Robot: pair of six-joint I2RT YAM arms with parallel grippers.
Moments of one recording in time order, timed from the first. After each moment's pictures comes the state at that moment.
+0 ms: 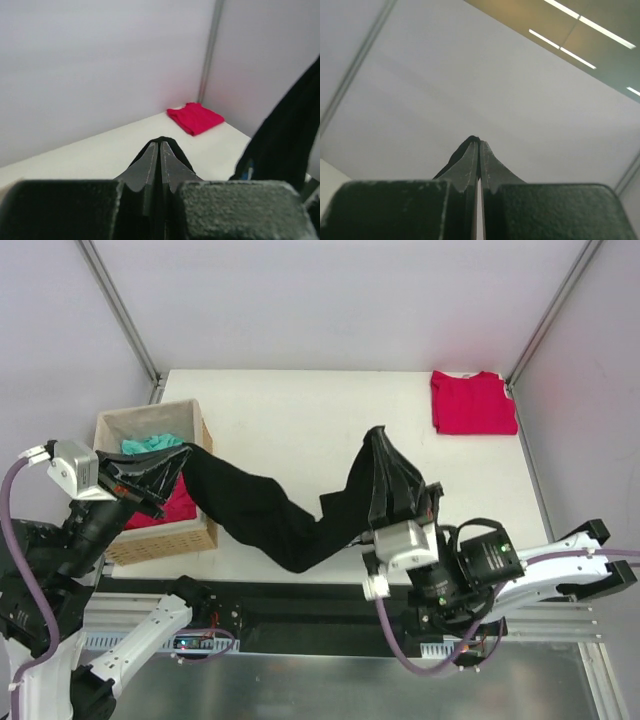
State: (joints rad) left arm -0.45 0.54 1.40 -0.58 0.13 -0.13; right arm 1.75 1.14 1.18 1.05 0.82 -1.66
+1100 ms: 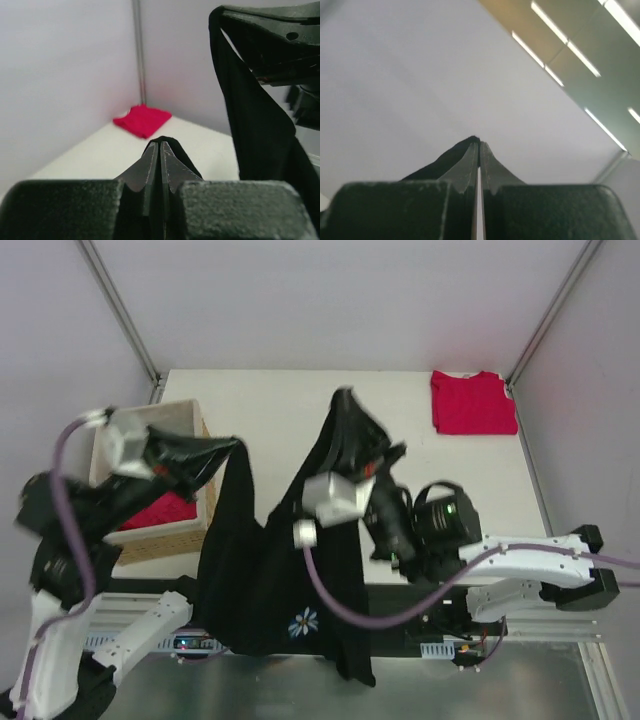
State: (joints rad) left arm -0.45 0.60 1.38 -0.41 0.54 -0.17; right arm 1.71 1.30 1.39 0.85 0.71 -1.69
